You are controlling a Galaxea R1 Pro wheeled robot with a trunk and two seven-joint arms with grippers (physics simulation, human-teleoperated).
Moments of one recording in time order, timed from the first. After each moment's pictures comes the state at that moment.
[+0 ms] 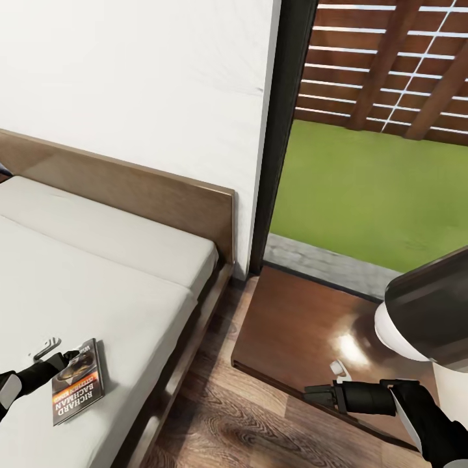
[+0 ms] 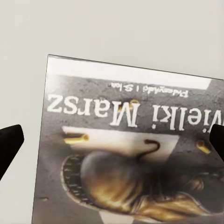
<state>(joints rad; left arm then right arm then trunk) -0.73 0.44 0.73 -0.31 -0.02 0.35 -0.35 -0.43 -0.29 -0.08 -0.84 -0.01 0.59 1.50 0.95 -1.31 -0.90</state>
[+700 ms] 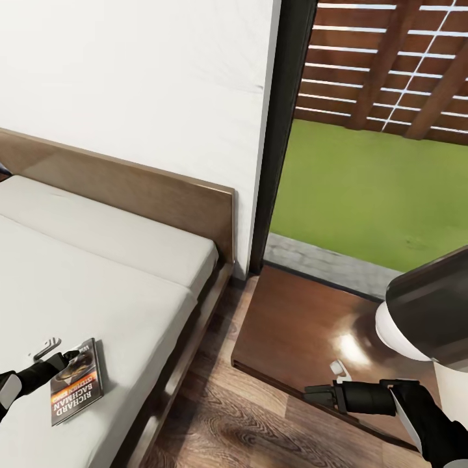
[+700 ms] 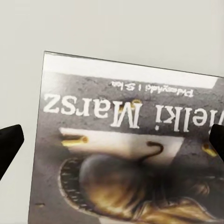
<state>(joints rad) -0.73 0.44 0.73 -0.31 -0.02 0.35 -0.35 -0.43 -0.29 -0.08 -0.84 -0.01 0.59 1.50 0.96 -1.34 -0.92</state>
